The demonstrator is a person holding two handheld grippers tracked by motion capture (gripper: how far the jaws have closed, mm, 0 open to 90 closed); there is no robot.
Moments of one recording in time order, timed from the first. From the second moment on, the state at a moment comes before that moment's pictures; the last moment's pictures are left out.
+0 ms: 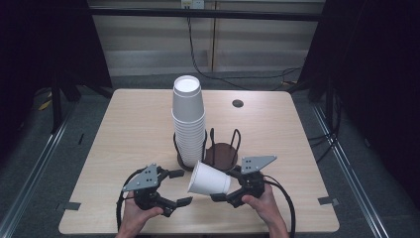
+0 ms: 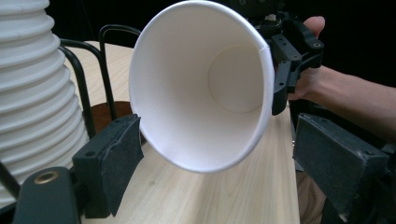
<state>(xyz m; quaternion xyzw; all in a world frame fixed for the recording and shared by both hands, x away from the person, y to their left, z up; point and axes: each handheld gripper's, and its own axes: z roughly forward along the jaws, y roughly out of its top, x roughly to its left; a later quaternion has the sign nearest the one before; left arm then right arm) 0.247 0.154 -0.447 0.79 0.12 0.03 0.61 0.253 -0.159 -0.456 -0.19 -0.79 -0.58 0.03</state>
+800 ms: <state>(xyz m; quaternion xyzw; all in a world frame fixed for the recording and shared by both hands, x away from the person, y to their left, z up) 0.263 0.143 -0.446 0.78 0.12 0.01 0.61 0.253 -0.141 -0.448 -0.15 -0.81 -0.56 0.03</state>
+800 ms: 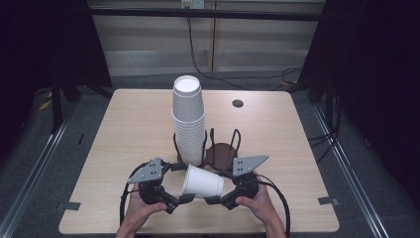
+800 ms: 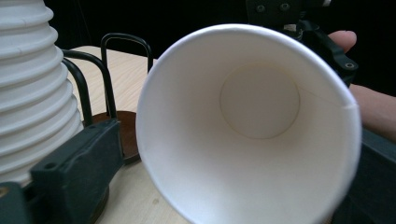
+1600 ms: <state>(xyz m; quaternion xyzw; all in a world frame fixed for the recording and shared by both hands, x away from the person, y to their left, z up) 0.265 0.136 -0.448 0.79 0.11 -0.03 0.61 0.251 -0.133 -0.449 -0.14 -0.83 -0.54 0.03</state>
